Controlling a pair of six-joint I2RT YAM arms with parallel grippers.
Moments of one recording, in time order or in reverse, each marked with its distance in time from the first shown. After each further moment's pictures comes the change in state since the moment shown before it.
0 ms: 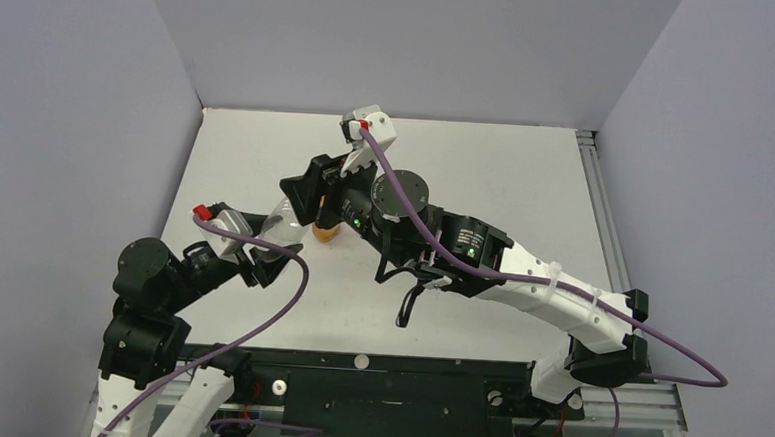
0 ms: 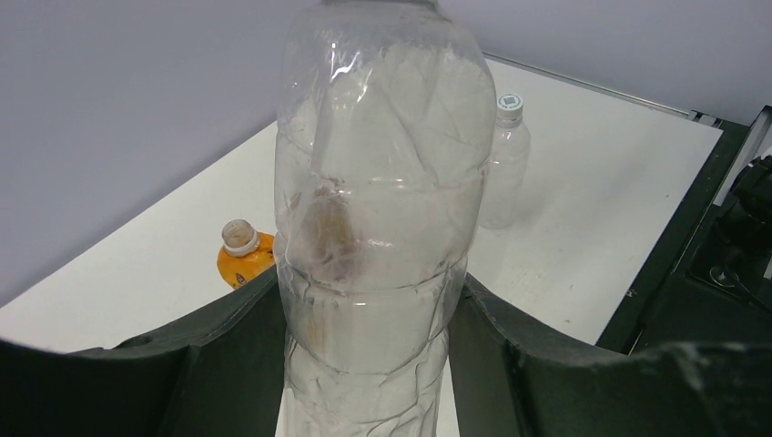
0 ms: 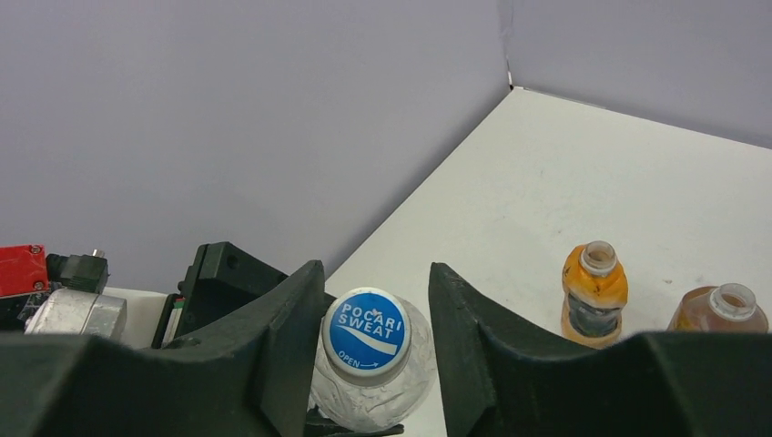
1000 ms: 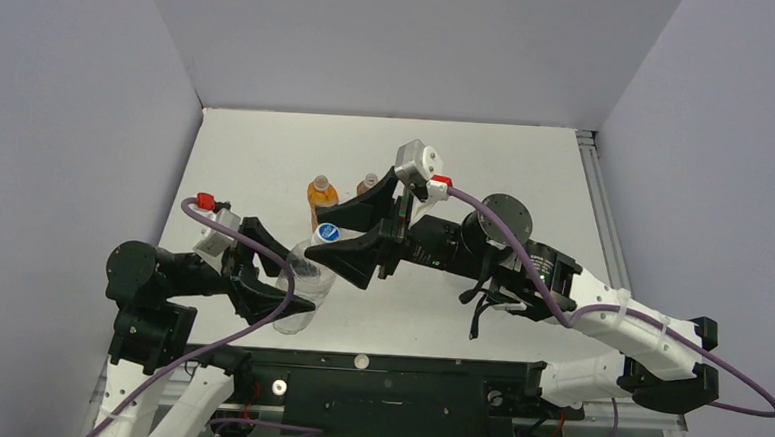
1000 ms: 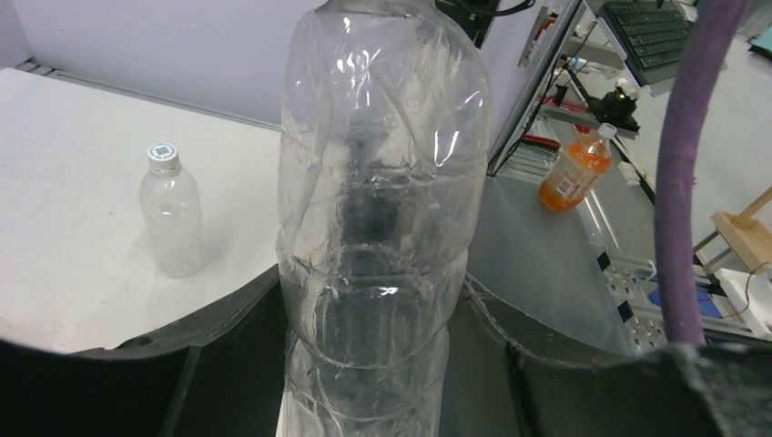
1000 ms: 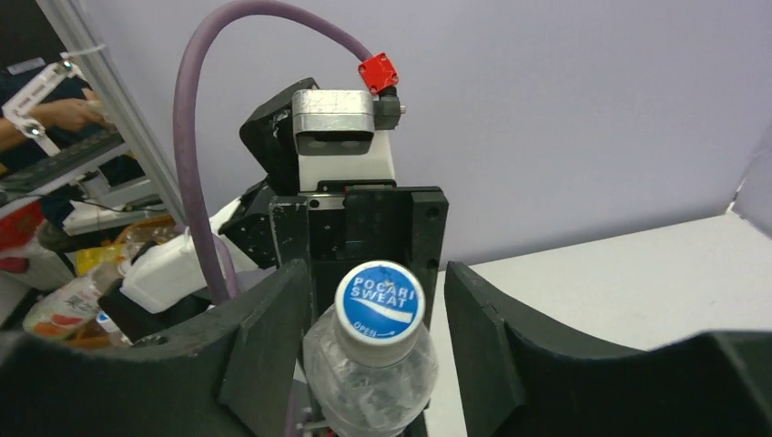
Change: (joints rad) left arm -0.006 0.040 -0.037 0.397 0.646 -0.669; right arm -0.048 -0.337 -0.384 0.291 -0.638 -0.156
